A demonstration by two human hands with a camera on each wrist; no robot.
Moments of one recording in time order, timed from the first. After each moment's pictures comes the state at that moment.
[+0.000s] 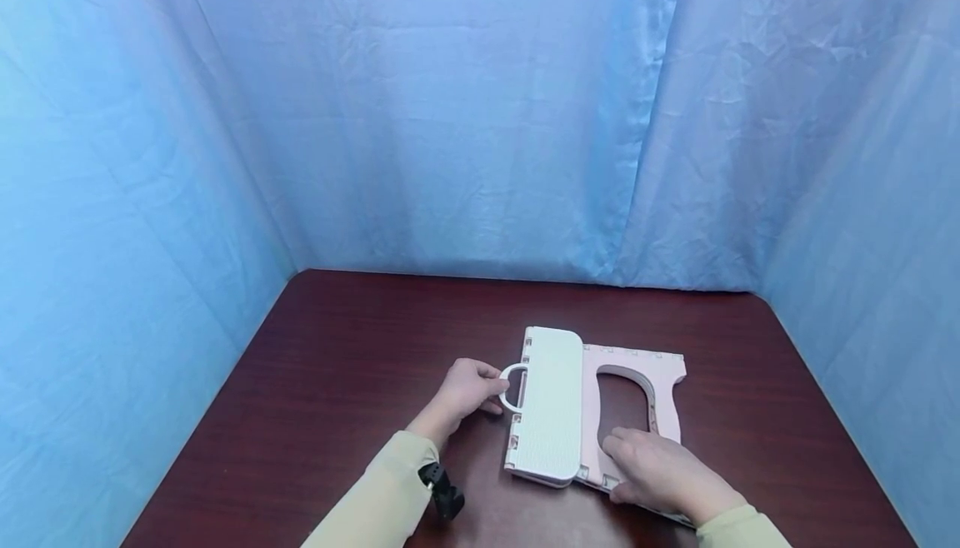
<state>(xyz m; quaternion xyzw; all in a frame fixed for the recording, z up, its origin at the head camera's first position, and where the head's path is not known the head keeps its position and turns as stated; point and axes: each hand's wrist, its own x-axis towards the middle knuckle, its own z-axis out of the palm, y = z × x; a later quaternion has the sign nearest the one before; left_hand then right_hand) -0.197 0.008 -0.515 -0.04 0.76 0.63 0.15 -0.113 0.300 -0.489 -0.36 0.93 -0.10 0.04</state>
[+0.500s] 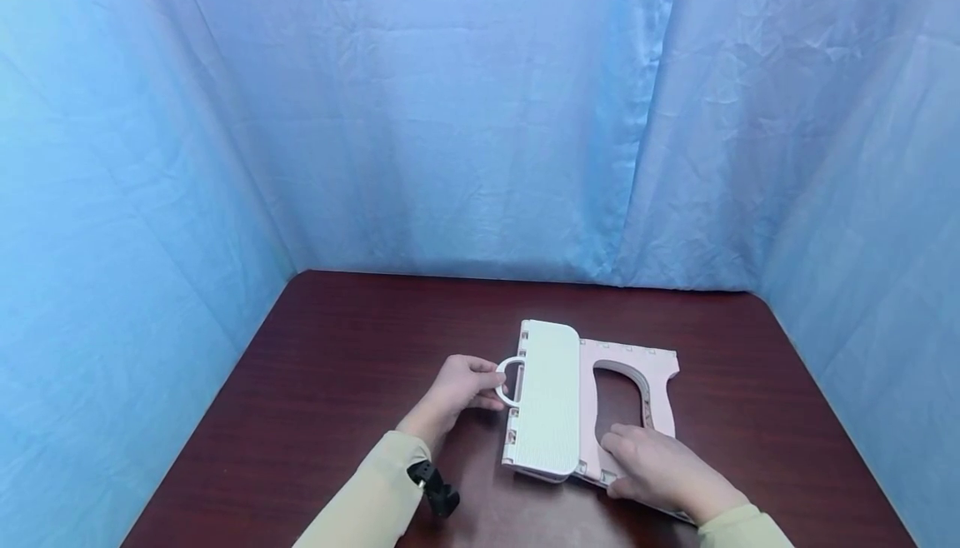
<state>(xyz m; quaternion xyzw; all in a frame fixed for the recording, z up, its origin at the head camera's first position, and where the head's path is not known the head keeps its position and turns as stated) -0.195 -0.001 -0.506 -0.04 0.68 0.71 0.18 -0.115 0.304 -0.490 -0.40 0.91 -0.12 -0.01</state>
